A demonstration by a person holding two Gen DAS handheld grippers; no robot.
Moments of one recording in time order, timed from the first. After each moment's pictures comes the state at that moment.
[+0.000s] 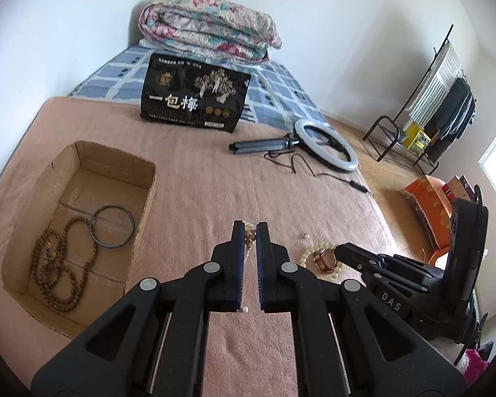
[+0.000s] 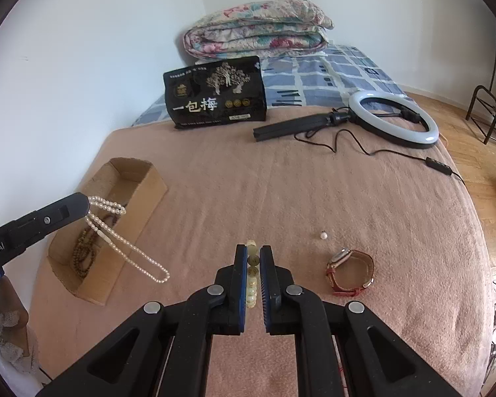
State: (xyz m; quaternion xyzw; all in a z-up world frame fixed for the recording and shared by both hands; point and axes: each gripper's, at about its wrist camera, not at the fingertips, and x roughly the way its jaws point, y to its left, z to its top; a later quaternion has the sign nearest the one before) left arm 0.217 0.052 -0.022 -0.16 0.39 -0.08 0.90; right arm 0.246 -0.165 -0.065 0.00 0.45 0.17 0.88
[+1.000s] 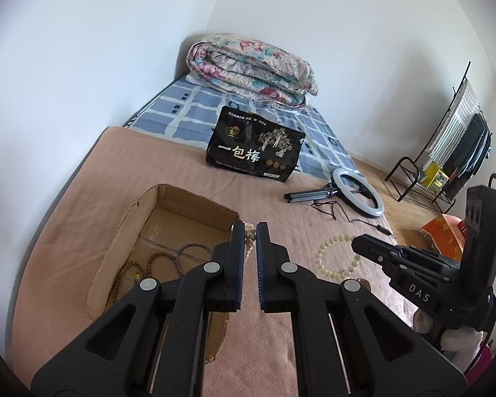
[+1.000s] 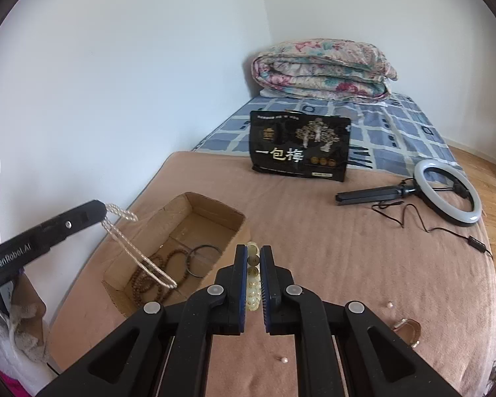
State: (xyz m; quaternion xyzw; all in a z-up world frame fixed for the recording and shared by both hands) left arm 0.182 0.162 0.013 -0.19 0.34 -0.01 0.92; right arm 0.247 -0.052 -0.006 -0.04 0.39 0.27 0.88
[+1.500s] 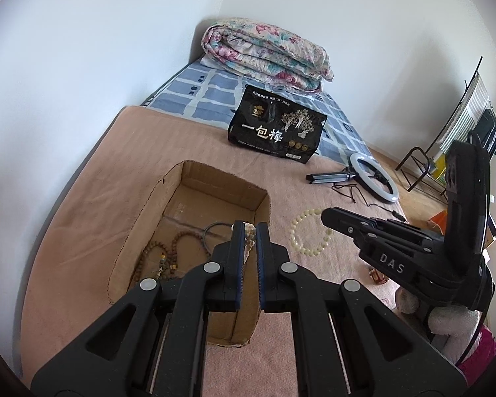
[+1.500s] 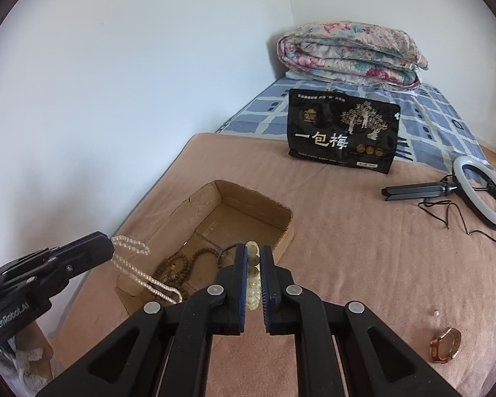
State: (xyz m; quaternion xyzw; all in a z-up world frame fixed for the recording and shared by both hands) left arm 0.169 0.186 -0.013 -0.18 0.37 0.00 0.91; right arm 0.264 0.016 -0.037 -0.04 0.42 0.30 0.85
